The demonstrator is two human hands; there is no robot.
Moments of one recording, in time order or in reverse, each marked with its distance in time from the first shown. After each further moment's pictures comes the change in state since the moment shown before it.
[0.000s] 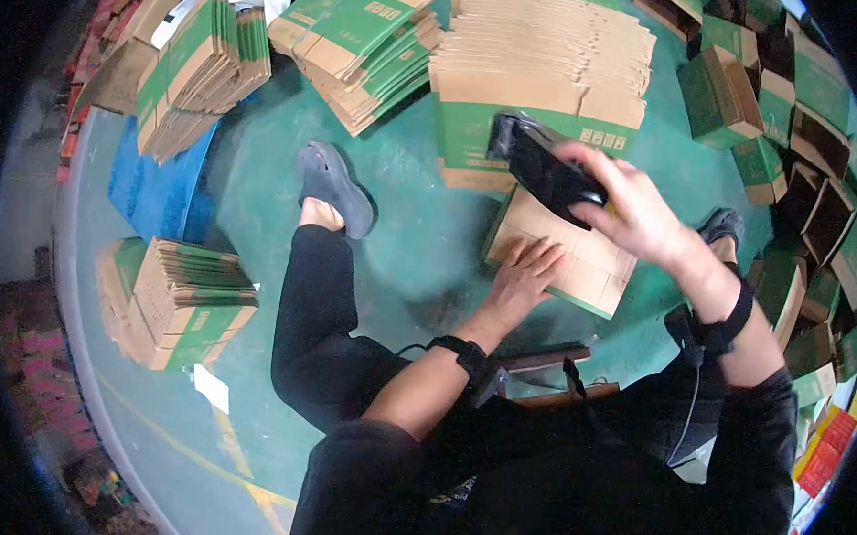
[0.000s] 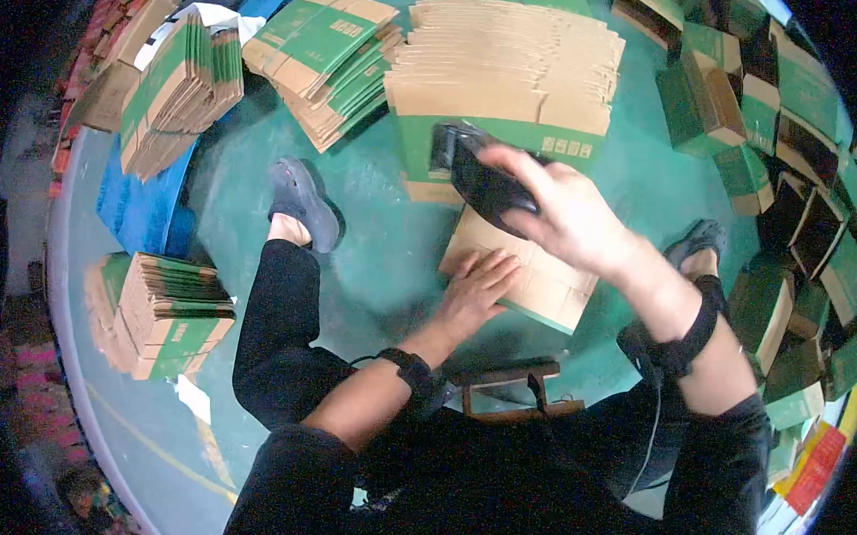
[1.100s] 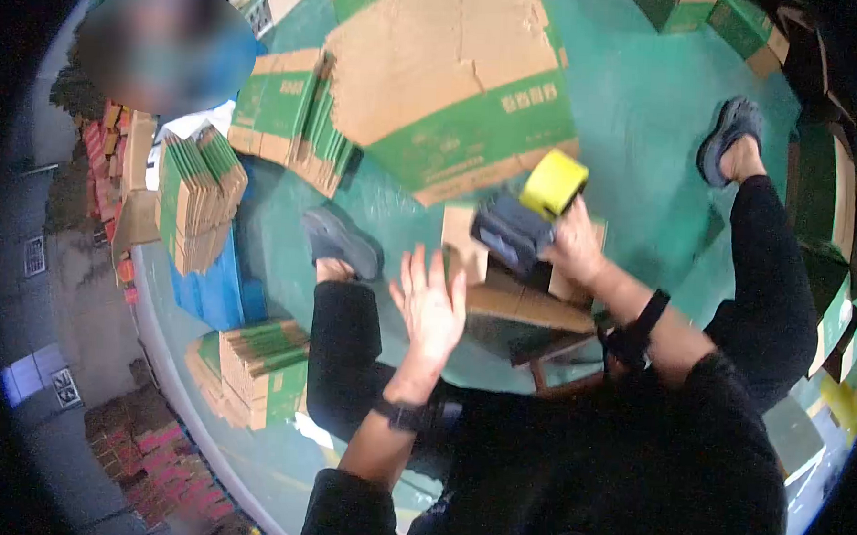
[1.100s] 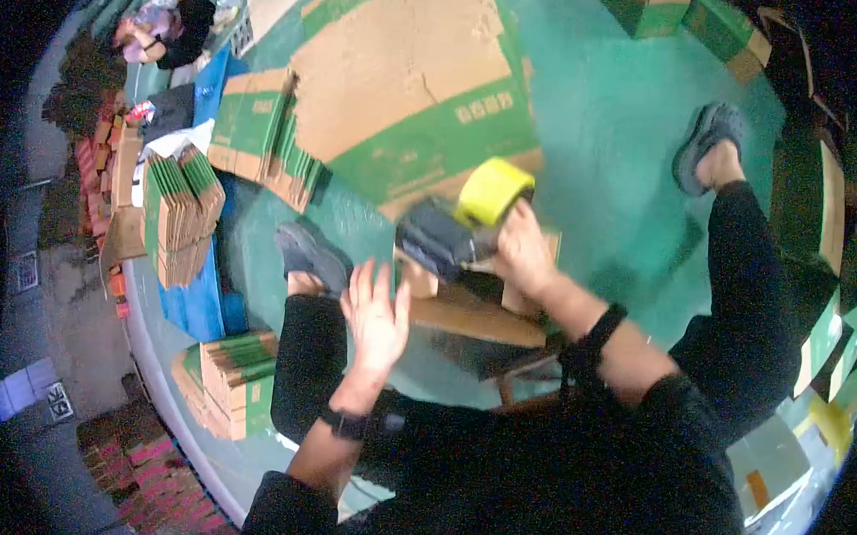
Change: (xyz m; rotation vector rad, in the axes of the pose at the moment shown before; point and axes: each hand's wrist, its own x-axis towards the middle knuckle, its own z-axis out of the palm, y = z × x) left_hand 0.011 0.025 -0.066 0.399 -0.266 -0.534; right_hand -0.112 0.115 0.119 -0.035 0.498 0.175
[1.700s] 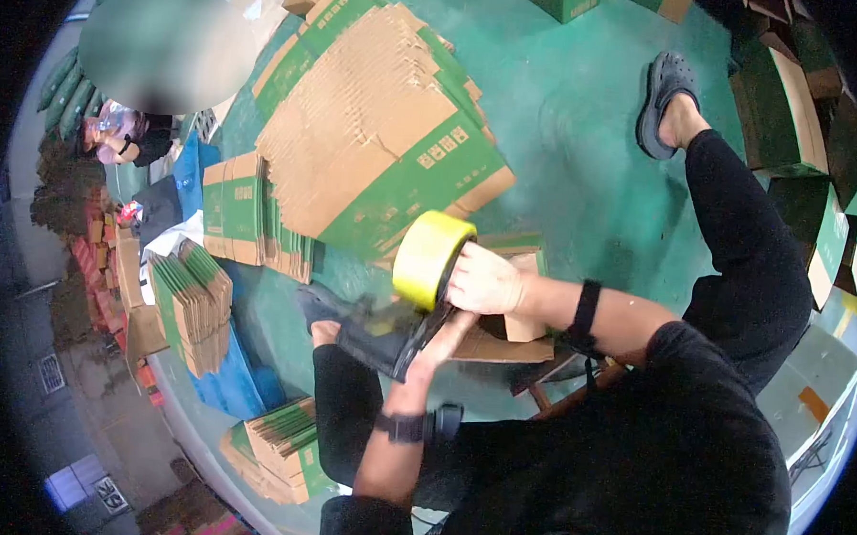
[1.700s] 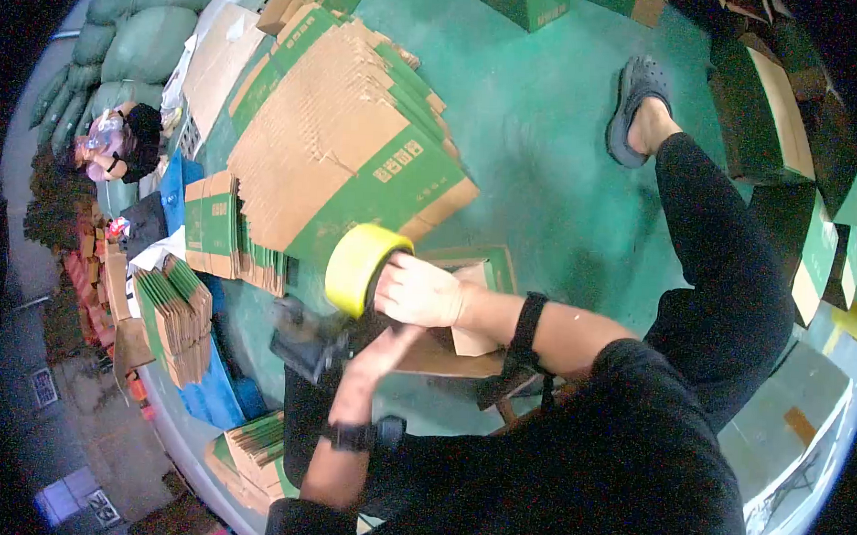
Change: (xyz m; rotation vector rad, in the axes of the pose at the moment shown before) left_hand 0.059 0.067 -0.024 -0.416 -0.605 0.140; right_hand 0.040 -0.016 -0.004 -0.275 0.253 -0.555
